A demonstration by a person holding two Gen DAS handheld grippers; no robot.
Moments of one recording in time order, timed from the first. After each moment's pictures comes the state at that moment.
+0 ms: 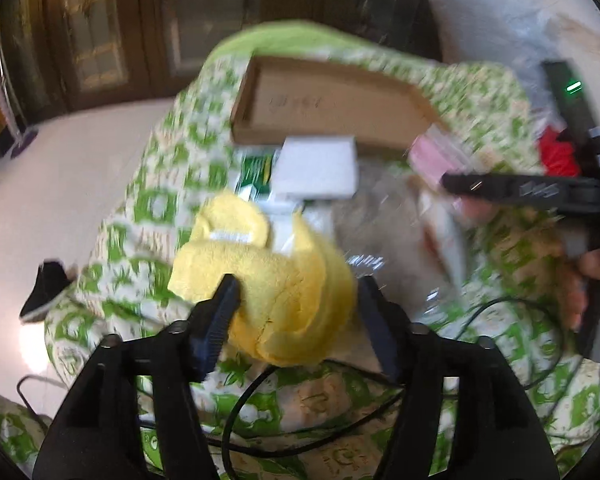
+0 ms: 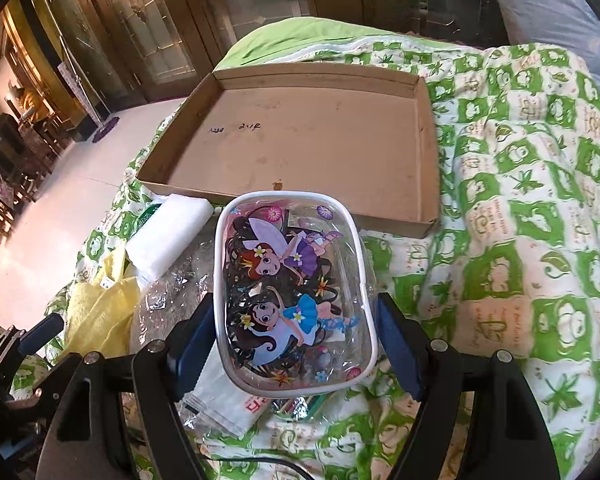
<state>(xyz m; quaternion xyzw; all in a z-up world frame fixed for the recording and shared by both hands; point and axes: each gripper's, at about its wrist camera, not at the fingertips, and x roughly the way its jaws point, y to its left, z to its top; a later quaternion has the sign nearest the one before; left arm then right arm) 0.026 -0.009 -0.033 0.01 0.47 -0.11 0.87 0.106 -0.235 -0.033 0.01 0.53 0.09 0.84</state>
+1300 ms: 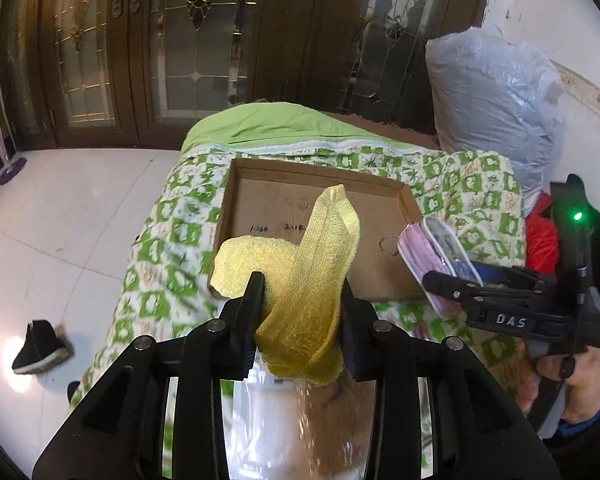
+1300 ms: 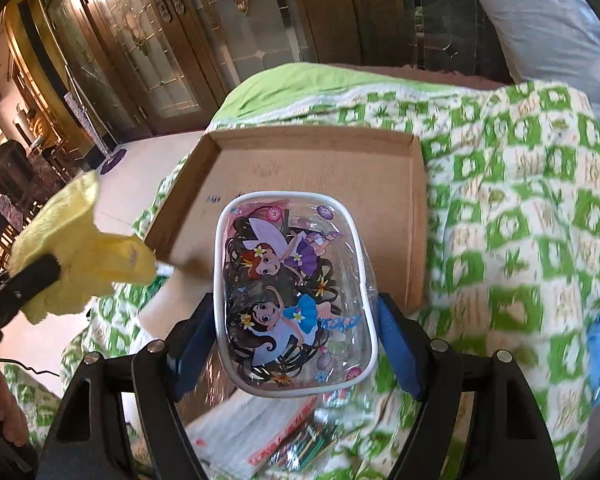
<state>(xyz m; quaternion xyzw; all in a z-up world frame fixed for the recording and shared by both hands) 0.131 -0.027 0.058 -0.02 0.39 -0.15 0.91 0.151 -0.250 0.002 0.03 0.48 0.10 0.87</state>
